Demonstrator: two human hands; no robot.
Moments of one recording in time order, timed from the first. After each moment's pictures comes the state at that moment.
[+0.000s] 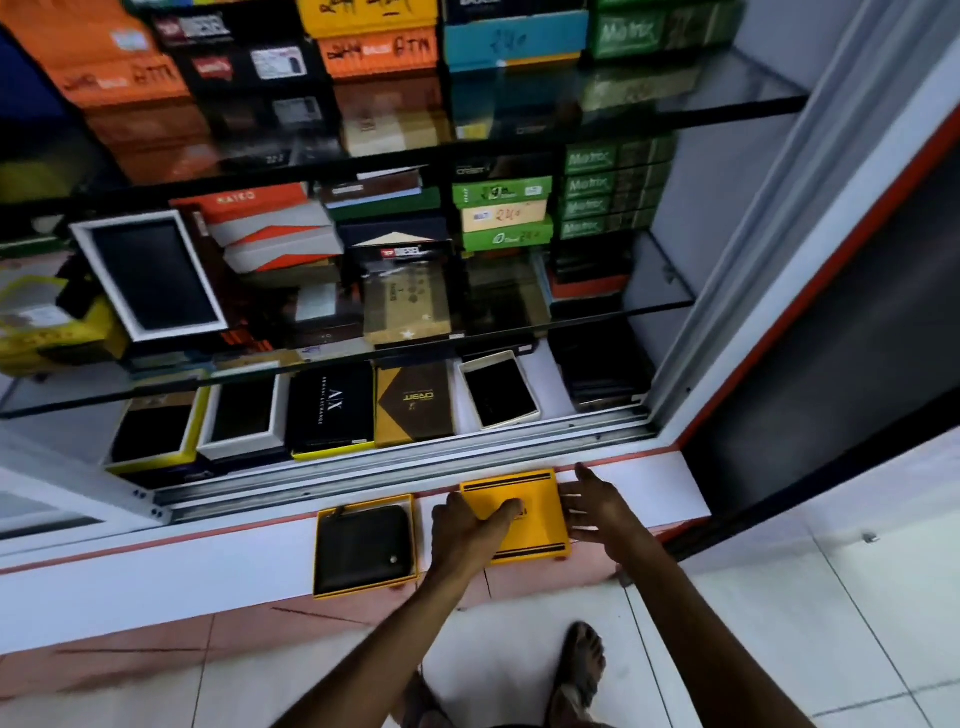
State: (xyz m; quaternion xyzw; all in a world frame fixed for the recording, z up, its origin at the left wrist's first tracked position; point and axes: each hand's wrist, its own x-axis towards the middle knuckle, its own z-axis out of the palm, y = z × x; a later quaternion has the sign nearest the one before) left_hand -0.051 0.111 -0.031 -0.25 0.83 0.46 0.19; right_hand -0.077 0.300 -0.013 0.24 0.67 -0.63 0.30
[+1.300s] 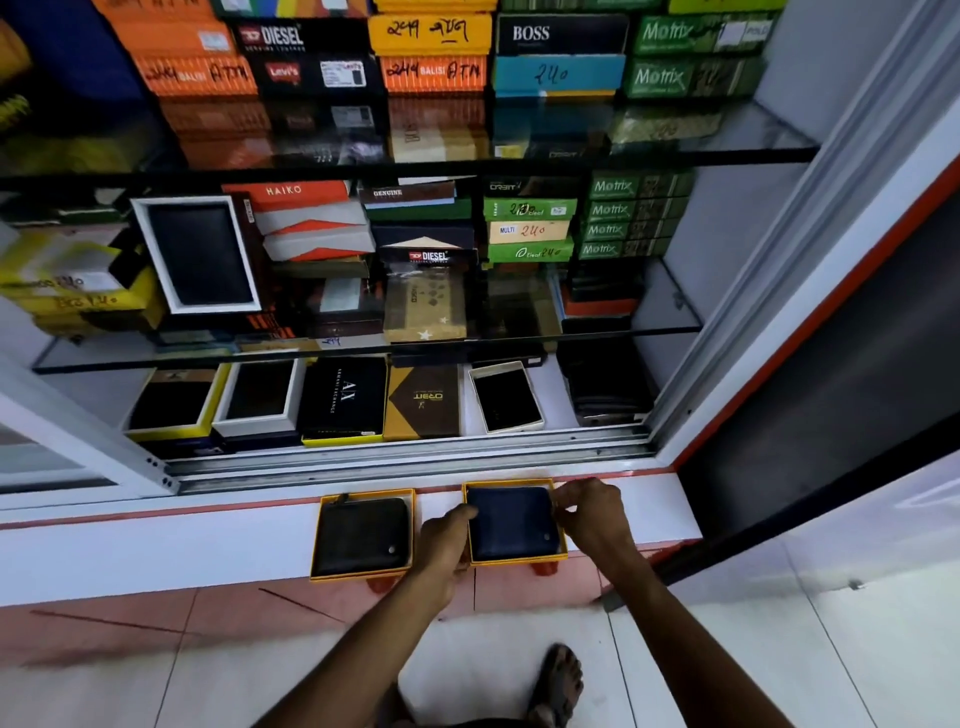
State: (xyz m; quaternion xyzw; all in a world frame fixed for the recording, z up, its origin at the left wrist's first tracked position) left_hand -0.028 0.106 -0.002 -0.41 0.59 0.66 0.20; right_hand -0.075 0.292 -0.008 0.06 0.93 -0.34 0.13
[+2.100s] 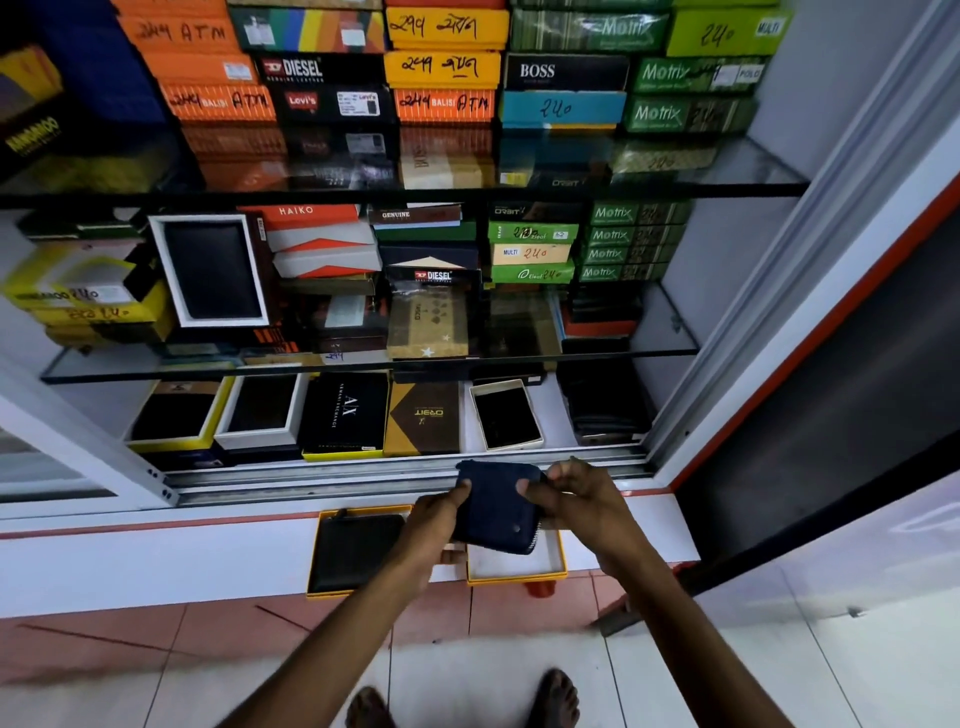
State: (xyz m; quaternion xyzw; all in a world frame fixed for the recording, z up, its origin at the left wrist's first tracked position) left_hand -0.047 0.087 0.032 -0.30 0.65 0.68 0.17; right_hand -0.070 0.273 0.077 0.09 0.70 -0.69 0.18
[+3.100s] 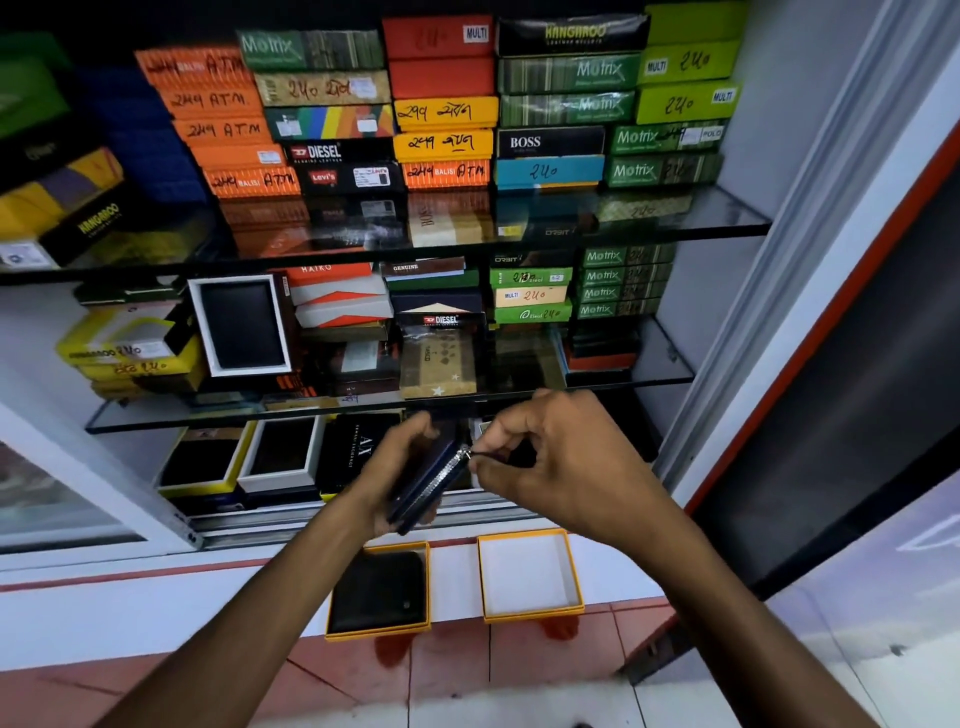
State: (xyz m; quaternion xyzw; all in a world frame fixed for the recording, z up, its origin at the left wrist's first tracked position) left_hand -0.083 0.032 0.146 -0.16 0.60 0.74 0.25; right_hand -0.057 0.237 0.228 -0.27 0.88 -0.40 -0.01
